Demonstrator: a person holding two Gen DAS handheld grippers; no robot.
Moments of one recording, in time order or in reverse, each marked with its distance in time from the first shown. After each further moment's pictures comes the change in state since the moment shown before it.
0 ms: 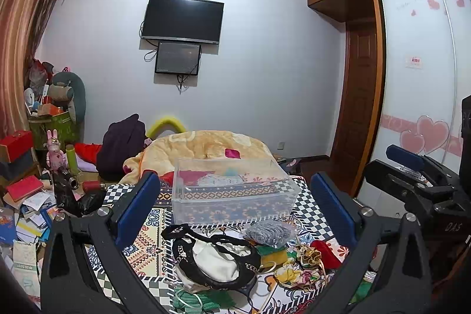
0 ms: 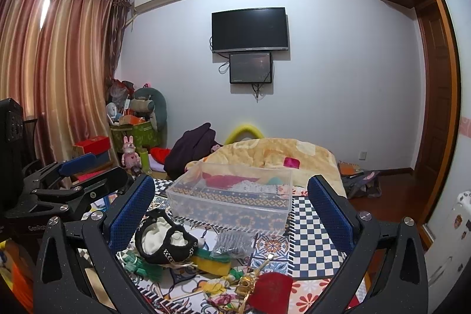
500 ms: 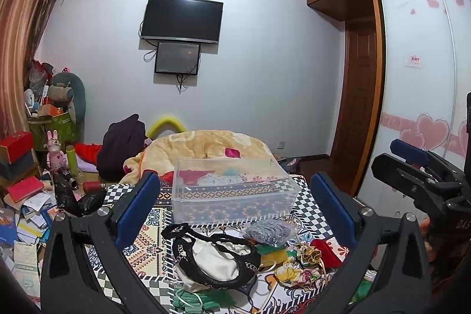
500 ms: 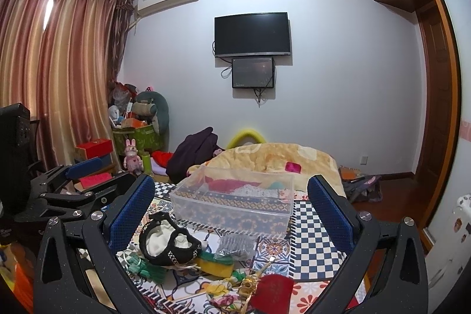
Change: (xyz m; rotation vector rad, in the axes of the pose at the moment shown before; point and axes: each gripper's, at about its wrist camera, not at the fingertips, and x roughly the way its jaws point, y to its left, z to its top) left arm -0.002 -0.002 0.002 0.002 0.001 -0.001; right arm -0.007 0.005 0.004 -0.008 -0.023 0.005
